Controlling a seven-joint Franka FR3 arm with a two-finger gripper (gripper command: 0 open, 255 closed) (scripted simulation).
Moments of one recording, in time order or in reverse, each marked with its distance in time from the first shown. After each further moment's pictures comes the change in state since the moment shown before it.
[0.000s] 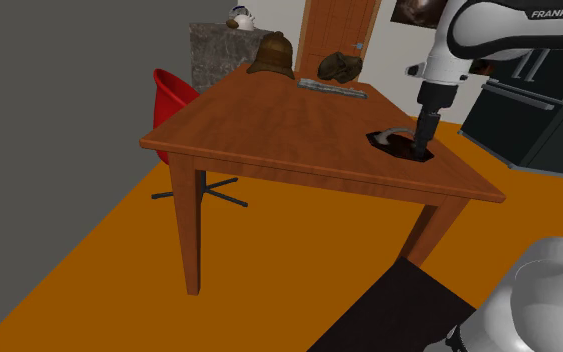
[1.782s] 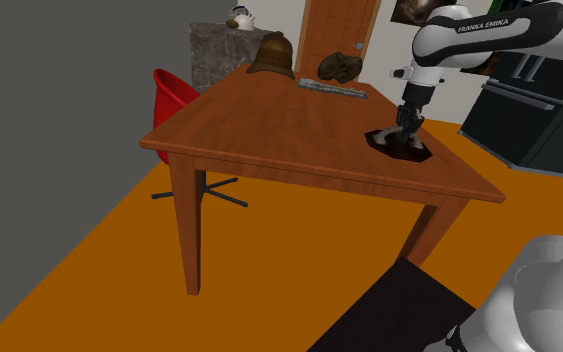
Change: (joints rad) arm 0.071 0.358 -0.259 0.251 0.046 0.177 -0.579
